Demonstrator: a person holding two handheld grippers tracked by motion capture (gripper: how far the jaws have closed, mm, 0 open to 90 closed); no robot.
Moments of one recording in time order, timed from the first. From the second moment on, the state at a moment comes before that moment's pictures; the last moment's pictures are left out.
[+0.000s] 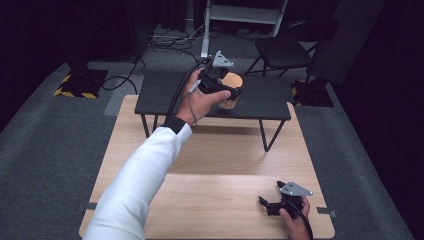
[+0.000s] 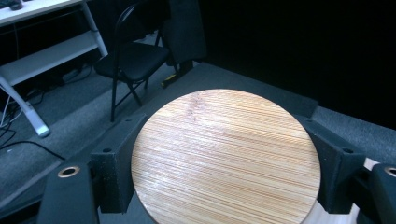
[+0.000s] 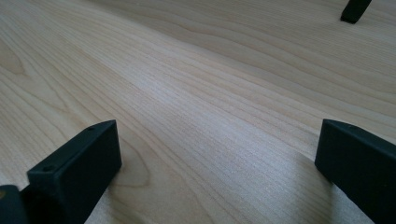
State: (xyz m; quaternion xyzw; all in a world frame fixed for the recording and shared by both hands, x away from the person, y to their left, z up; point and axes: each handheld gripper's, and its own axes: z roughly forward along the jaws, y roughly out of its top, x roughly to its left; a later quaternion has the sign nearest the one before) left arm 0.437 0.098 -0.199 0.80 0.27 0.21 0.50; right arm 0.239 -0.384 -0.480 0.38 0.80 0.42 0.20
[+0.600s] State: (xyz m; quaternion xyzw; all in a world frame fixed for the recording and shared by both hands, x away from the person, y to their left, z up) left arm 0.474 0.082 -0.233 0.79 0.30 0.20 0.49; right arm 0.239 -0.385 -0.480 0.38 0.80 0.42 0.20
